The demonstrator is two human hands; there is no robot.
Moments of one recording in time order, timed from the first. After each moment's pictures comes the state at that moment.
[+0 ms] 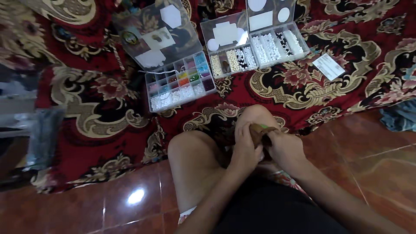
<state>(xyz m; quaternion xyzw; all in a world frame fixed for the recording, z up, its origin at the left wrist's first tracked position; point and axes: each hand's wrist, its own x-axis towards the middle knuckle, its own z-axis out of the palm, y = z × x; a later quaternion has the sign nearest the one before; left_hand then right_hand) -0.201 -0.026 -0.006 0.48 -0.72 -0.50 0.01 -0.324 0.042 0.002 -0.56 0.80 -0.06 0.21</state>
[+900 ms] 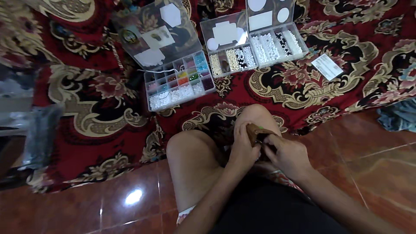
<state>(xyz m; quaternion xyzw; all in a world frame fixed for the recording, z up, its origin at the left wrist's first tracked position) -0.197 -0.025 -0.015 0.48 -0.71 -0.52 0.05 -0.326 0.068 -0.014 -0.59 0.77 -0.21 0.13</state>
